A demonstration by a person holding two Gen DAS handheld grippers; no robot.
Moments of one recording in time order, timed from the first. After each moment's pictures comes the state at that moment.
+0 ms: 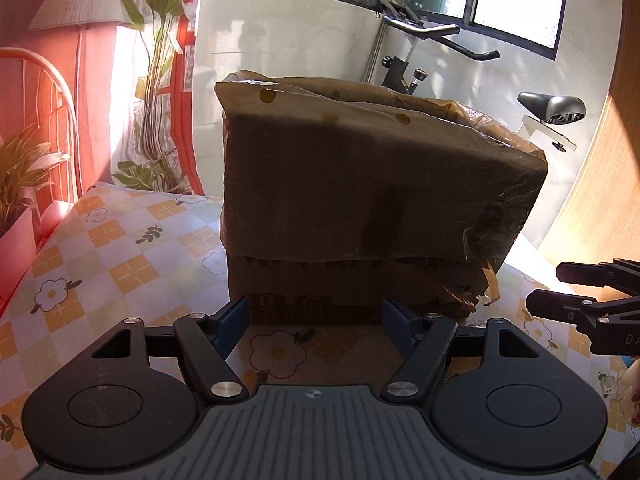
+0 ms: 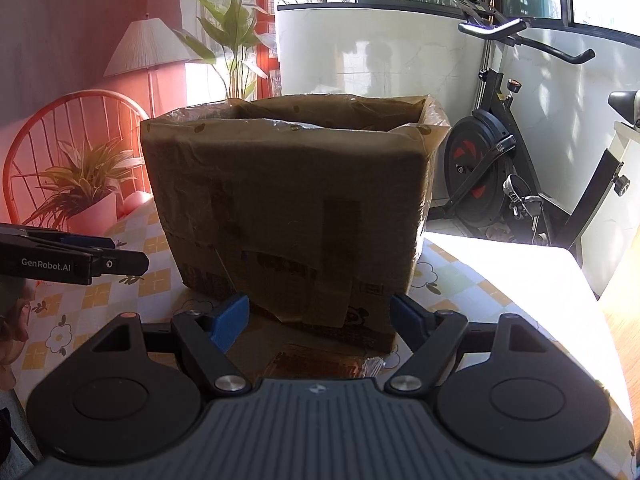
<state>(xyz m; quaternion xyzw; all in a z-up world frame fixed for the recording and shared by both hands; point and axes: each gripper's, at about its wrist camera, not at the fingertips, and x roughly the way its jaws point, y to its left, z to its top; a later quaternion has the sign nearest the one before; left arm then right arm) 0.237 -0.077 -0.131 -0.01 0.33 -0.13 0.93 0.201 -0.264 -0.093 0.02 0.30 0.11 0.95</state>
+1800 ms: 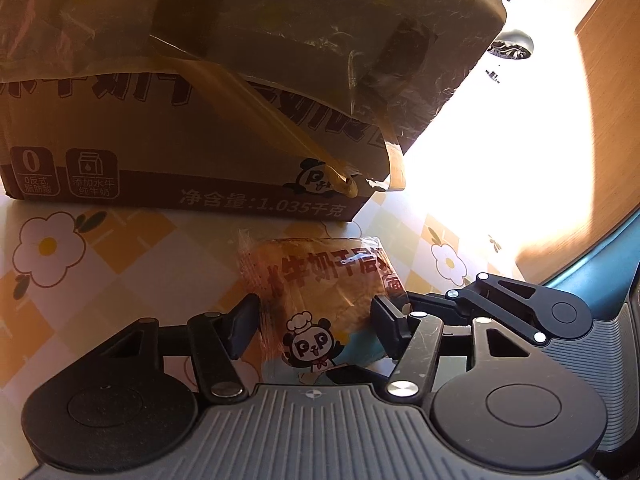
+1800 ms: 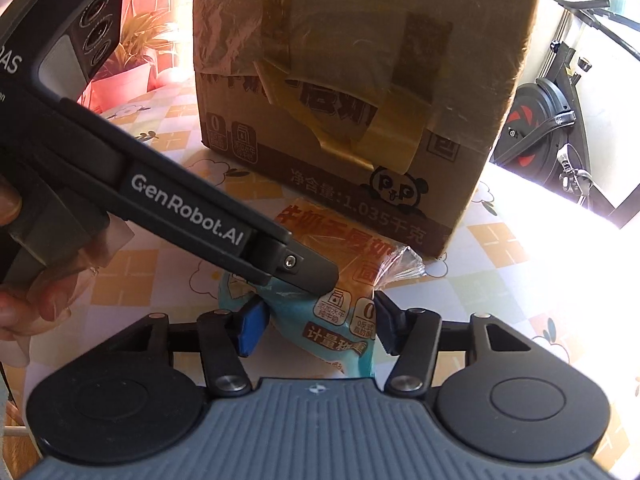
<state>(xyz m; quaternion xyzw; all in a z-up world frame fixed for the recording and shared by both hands) 0.264 -0.166 -0.234 -0.10 0.45 -0.28 0.84 0.199 -0.239 -0.187 -0.08 0.38 0.18 0.90</state>
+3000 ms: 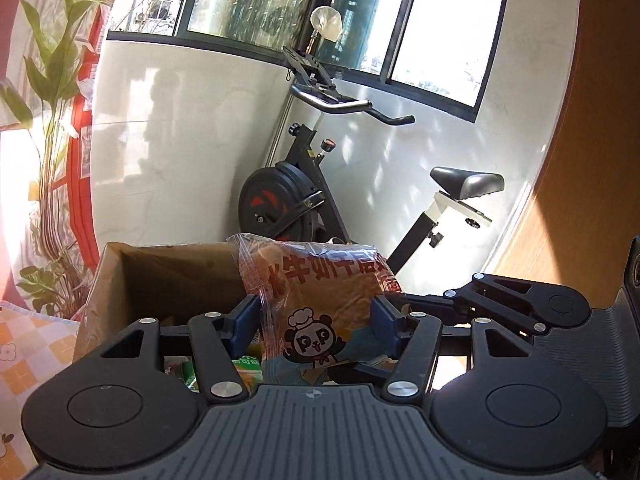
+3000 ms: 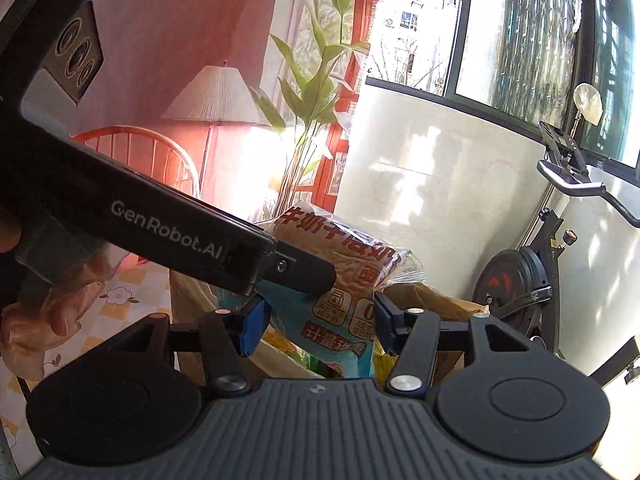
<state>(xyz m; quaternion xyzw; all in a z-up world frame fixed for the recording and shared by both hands) 0.322 -0.137 -0.009 -0.04 0.26 -0.26 0.93 0.296 -0.219 0.016 -0.11 0.20 0.19 0.95</state>
